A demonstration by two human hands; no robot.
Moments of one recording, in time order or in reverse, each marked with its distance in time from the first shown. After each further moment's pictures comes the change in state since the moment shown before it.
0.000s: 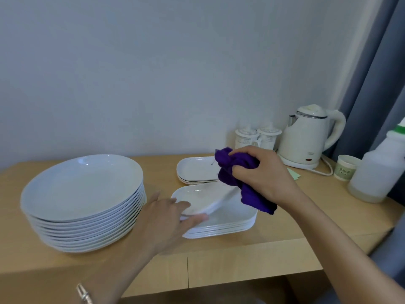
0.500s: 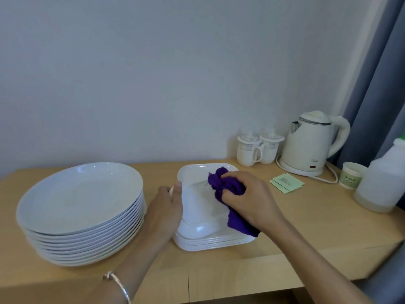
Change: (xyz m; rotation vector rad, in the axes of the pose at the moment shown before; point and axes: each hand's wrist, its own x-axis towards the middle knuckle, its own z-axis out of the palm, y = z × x) left_hand 0.040 -0.001 0.018 -0.639 0.106 -0.607; right_hand -0.001 0.027 0.037 -0.096 0.016 -0.078
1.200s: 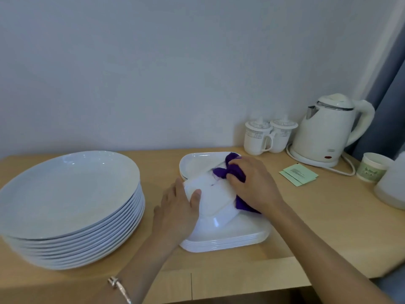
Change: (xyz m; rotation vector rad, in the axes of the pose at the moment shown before) left_hand 0.006 -0.004 0.025 0.298 -0.223 0.035; right_hand 0.050 0.063 0.032 -0.379 0.026 -0.075
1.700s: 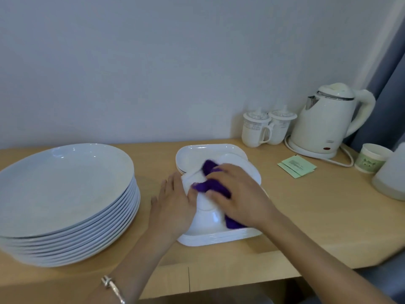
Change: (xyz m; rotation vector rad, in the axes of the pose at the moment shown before) left_hand -0.003 0.003 -0.002 0.050 -0.015 0.024; right_hand -0.028 -0.014 0.010 0.045 -0.107 -0.262
